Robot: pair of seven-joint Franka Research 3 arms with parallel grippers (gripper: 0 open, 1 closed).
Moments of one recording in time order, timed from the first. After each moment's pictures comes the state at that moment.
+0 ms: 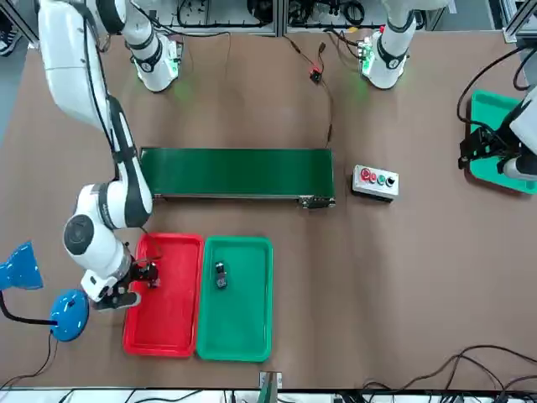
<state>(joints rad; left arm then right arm) -0.06 0.04 0.04 -1.56 -0.01 1.65 0.09 0.20 0.72 -0.11 -1.49 0.02 2.31 -0.04</state>
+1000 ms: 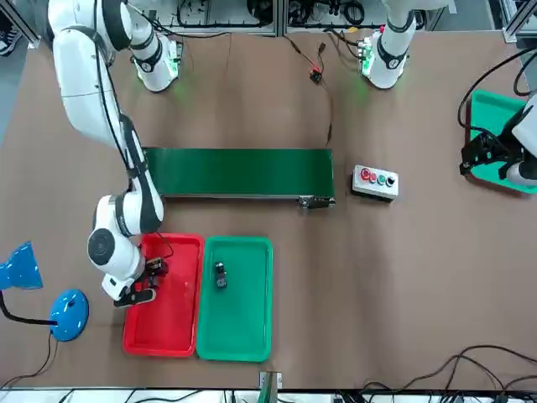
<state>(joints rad) -0.06 0.06 0.04 -1.56 -0.01 1.66 0.09 0.21 0.82 -0.10 -1.49 0.02 2.33 -0.05</state>
